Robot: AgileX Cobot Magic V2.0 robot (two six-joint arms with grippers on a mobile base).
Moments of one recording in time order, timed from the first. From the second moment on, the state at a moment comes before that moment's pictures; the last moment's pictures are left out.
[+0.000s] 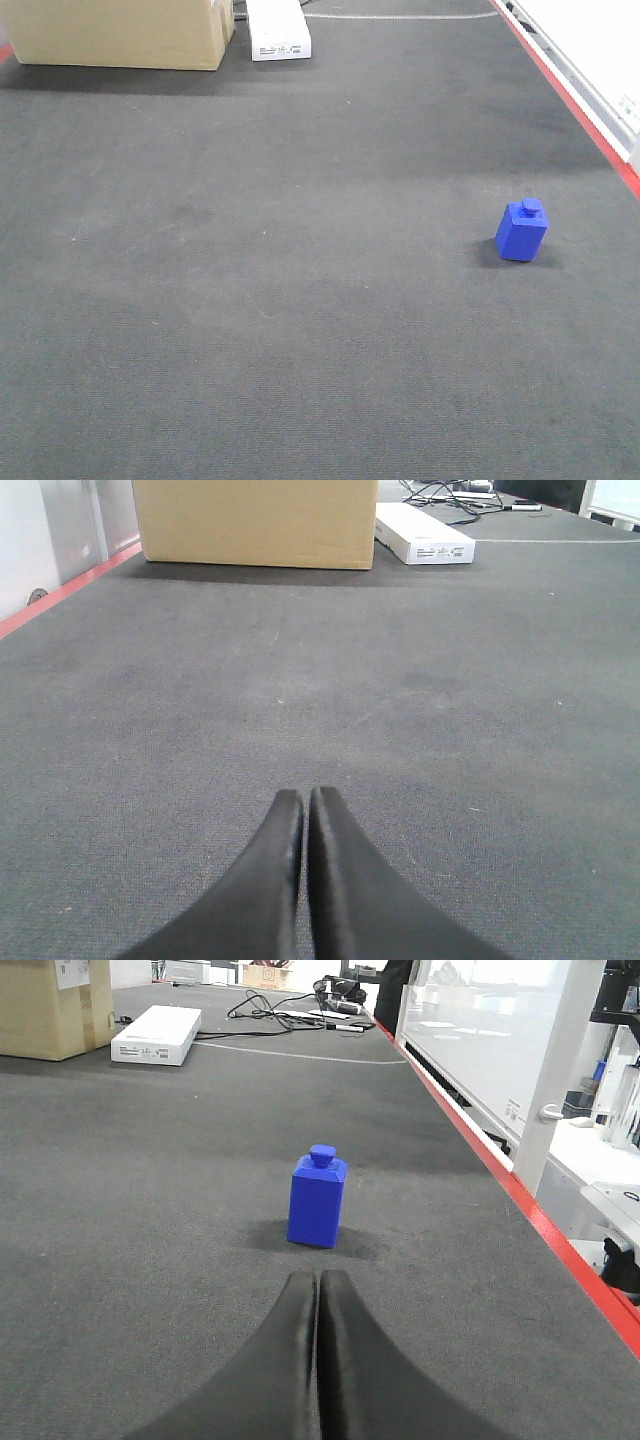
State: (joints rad) left arm 0.06 0.02 0.03 0.01 0.19 -0.04; right arm -0.01 -0.01 0.03 -0.03 0.15 -0.10
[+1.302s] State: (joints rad) left arm 0.06 0.02 0.03 0.01 0.19 -0.04; right arm -0.01 -0.01 0.03 -0.03 -0.36 -0.10
